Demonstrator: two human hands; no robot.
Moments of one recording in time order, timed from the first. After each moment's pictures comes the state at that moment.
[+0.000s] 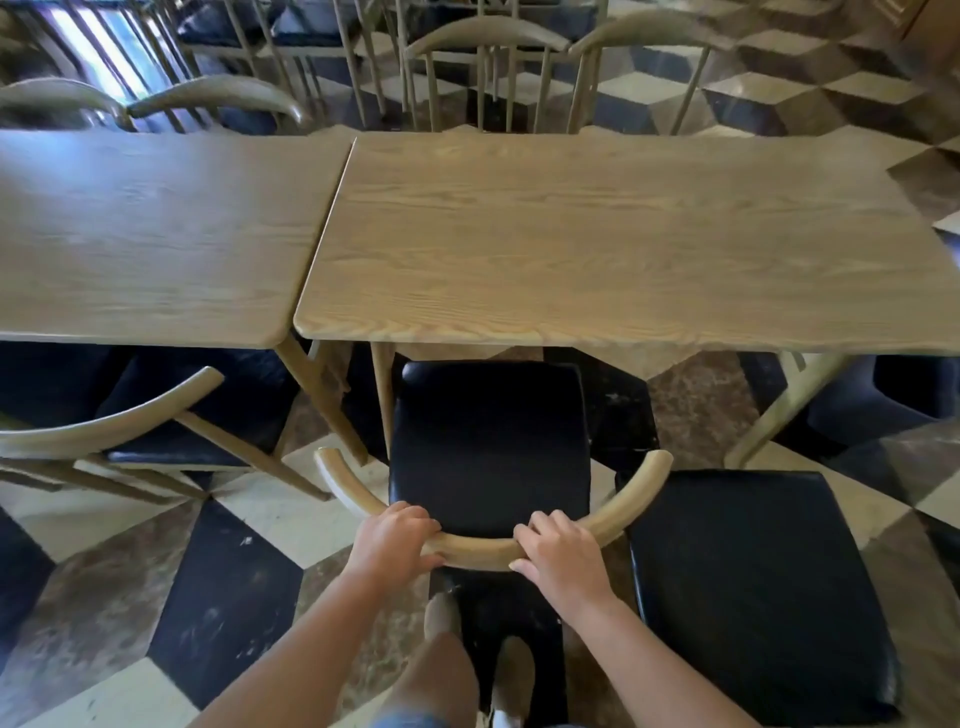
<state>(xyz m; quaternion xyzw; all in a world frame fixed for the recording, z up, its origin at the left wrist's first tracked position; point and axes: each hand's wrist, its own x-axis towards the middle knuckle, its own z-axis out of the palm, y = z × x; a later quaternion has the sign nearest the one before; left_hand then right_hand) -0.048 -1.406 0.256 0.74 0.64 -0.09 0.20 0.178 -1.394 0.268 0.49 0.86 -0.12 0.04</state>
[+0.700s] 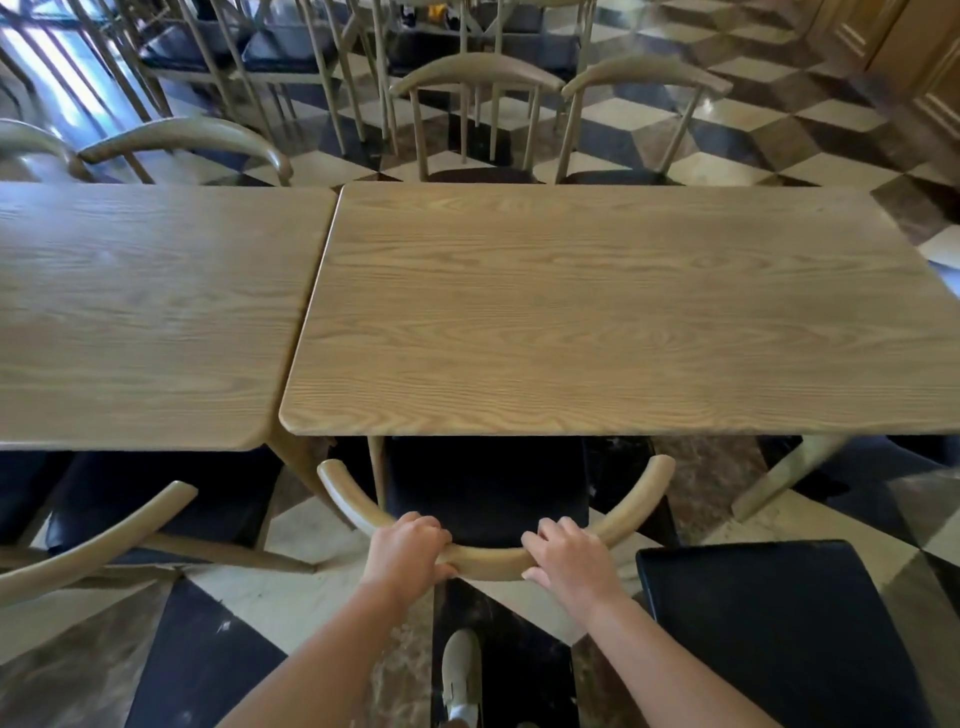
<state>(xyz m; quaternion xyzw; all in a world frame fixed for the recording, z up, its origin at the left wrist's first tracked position) -0.094 -1.253 0.254 0.75 0.62 -0.11 0.18 0.126 -1.243 0.267 0.49 0.86 -0.12 0.10</state>
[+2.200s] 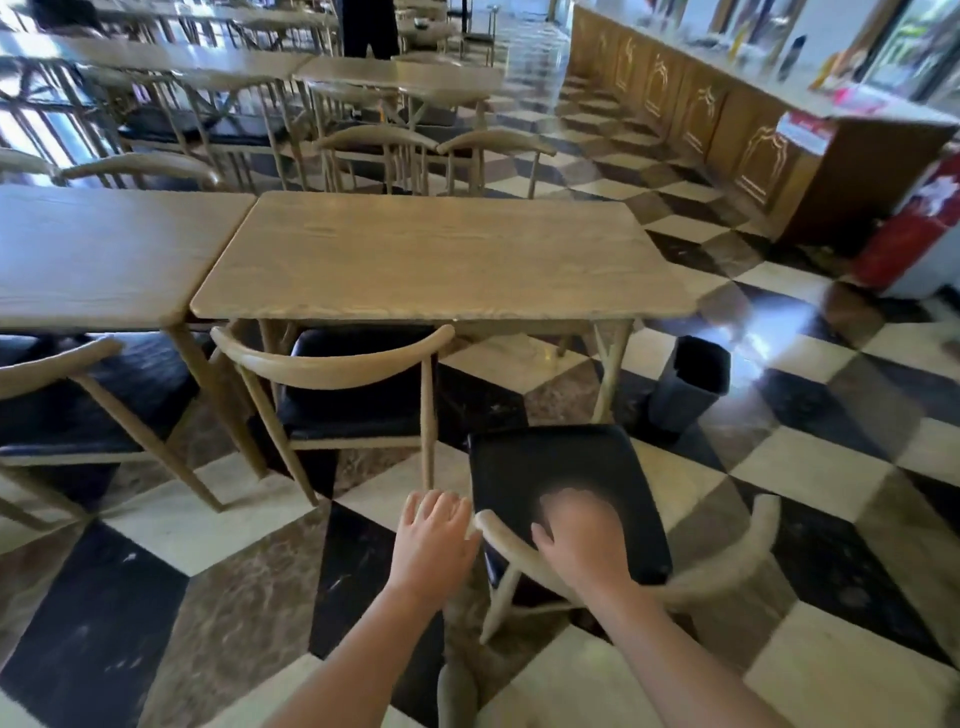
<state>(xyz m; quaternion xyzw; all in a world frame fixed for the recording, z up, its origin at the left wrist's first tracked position) 0.268 -1.612 0.309 0.76 0.63 0.10 0.08 0.458 -1.597 0.334 0.63 0.77 -0.04 -0.04</state>
